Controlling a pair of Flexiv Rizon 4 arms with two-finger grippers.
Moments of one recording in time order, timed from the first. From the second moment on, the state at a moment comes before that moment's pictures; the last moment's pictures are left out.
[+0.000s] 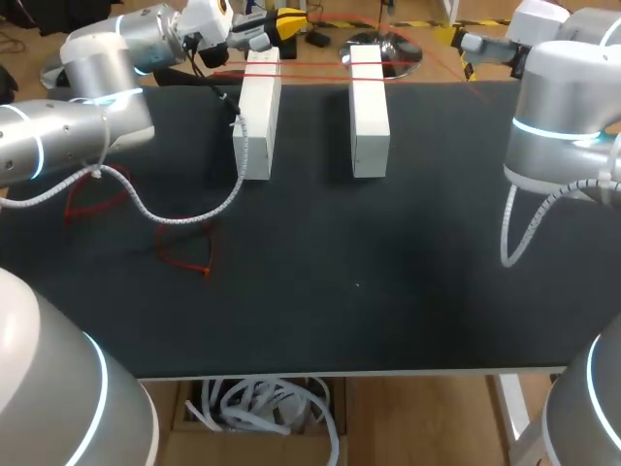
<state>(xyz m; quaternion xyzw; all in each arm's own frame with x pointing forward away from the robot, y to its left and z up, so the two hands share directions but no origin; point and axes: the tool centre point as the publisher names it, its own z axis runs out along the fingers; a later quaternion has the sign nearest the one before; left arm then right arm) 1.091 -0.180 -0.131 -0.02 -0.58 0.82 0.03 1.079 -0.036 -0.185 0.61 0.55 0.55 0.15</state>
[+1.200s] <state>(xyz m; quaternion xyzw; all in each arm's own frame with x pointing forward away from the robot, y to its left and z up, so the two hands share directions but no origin) 1.091 -0.180 -0.131 -0.02 -0.58 0.82 0.03 1.068 -0.026 -0.186 0.76 0.29 0.57 -0.02</state>
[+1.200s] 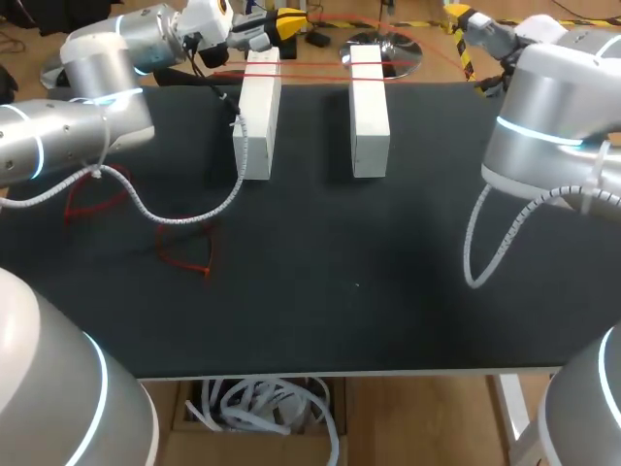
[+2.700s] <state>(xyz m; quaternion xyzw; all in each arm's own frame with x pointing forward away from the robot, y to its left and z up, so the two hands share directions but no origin) 1.091 -0.180 -0.131 -0.02 -0.58 0.82 0.03 1.096 -0.043 -0.211 0.79 0.06 0.61 -0.05</state>
